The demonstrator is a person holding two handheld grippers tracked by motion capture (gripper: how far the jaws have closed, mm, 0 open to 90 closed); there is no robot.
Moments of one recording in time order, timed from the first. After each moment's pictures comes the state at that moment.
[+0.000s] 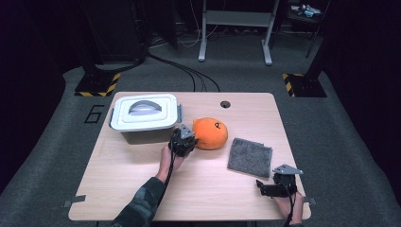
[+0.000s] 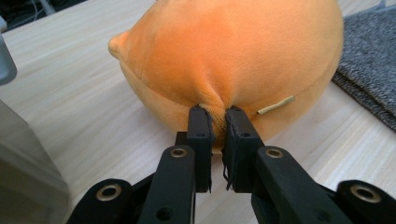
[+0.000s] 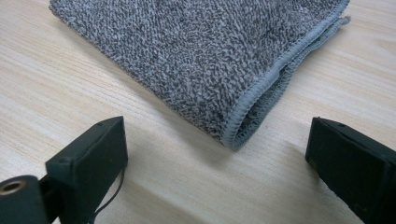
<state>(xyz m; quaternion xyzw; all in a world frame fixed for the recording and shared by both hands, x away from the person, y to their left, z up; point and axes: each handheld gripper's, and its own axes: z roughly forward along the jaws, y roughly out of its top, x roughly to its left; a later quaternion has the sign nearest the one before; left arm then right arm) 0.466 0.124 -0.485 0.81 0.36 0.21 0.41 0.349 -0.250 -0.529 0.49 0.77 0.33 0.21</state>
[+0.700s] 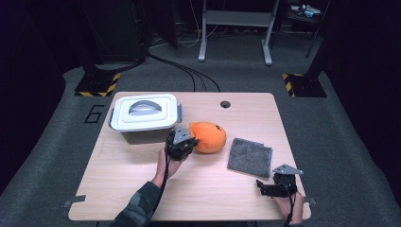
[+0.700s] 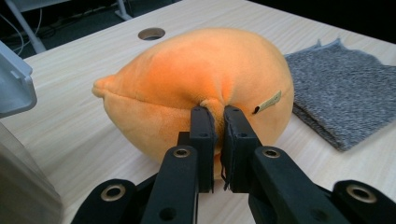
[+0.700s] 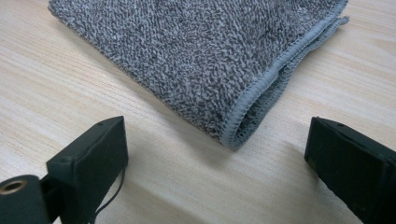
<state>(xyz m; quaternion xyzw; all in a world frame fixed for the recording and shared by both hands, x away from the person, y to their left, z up) 0.436 0.135 -0.465 0.79 0.32 0.21 0.48 0.349 -0.250 -0.529 0.49 0.77 0.33 0.21</state>
